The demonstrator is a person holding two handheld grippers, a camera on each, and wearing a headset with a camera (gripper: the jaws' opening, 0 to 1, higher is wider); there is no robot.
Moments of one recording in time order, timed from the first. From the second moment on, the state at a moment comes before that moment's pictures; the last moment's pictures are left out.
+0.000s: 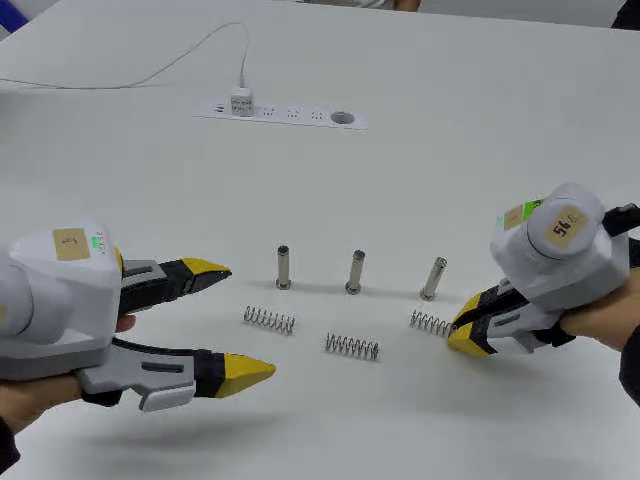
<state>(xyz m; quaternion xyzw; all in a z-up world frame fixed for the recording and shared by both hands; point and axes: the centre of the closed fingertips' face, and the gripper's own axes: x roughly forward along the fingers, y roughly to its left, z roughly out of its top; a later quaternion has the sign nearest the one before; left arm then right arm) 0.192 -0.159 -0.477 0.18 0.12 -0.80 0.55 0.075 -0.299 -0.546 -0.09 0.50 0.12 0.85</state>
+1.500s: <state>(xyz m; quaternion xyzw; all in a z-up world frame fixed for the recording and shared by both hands) 0.133 -0.198 -0.488 0.21 0.08 -0.86 0.45 0.108 -0.224 -0.498 -0.13 0.45 0.20 0.86</state>
